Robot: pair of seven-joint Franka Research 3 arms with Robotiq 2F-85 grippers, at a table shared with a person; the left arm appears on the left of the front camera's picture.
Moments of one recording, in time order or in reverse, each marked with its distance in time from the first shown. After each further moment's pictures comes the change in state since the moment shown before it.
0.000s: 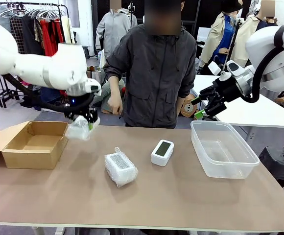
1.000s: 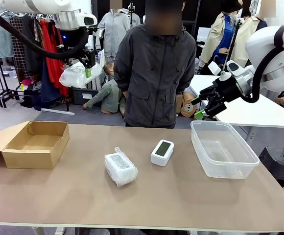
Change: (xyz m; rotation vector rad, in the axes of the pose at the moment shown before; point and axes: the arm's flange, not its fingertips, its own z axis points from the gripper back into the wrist) left arm 0.019 -0.003 0.195 0.022 -0.108 -0.112; right arm 0.000 0.000 0.000 0.000 0.000 0.000
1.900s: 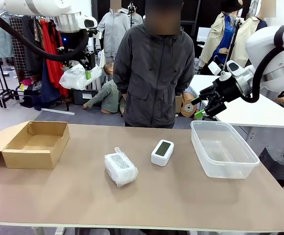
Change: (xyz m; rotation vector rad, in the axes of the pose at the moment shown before) left arm 0.001 0.002 -0.008 -0.002 0.013 0.014; right arm 0.000 0.000 0.000 0.000 0.000 0.000
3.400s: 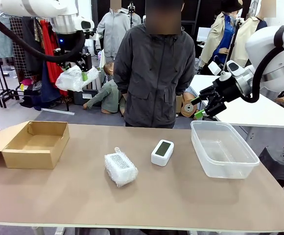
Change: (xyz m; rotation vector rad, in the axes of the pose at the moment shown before) left arm -0.014 0.014 -0.004 -0.003 0.024 0.030; right arm 0.000 0.000 0.000 0.000 0.000 0.000
